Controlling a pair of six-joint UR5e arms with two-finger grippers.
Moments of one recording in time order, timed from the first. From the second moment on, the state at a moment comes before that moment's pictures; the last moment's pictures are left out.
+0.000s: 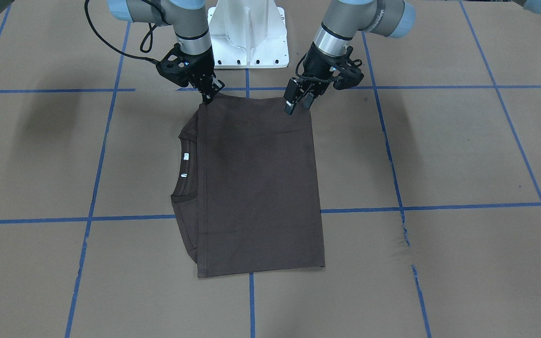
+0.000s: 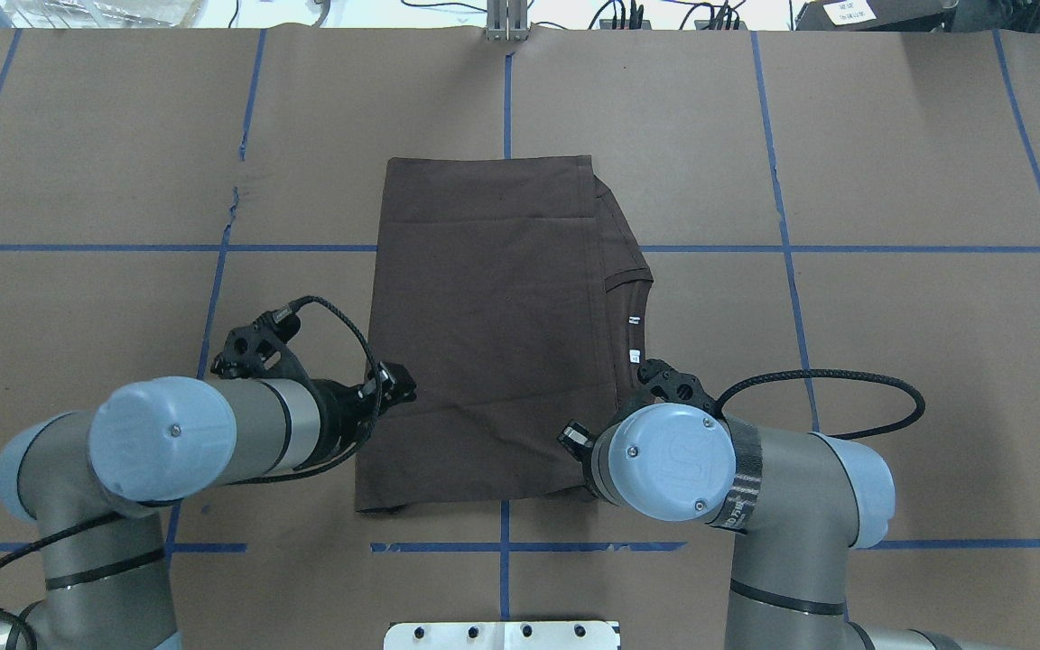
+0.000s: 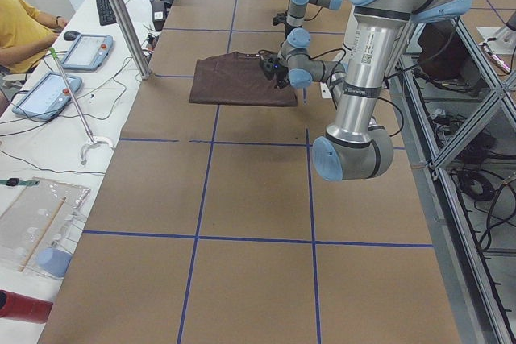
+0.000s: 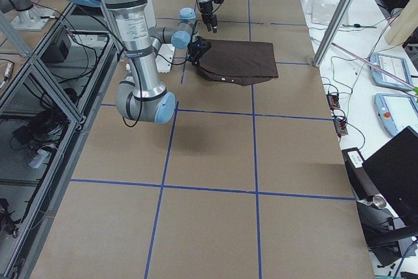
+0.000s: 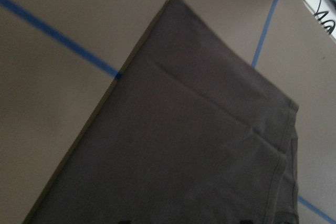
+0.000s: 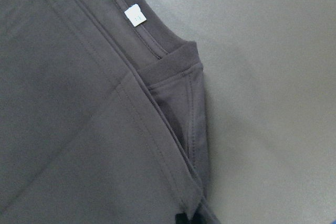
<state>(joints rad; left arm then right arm) -0.32 -1.88 -1.99 -1.95 -1.58 -2.00 0.26 -1.12 1.95 -1.60 1.63 2.07</state>
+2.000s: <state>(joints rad) -0.19 -1.84 -1.94 -1.89 -1.52 -2.06 0.26 -1.12 1.96 -1.60 1.63 2.07</state>
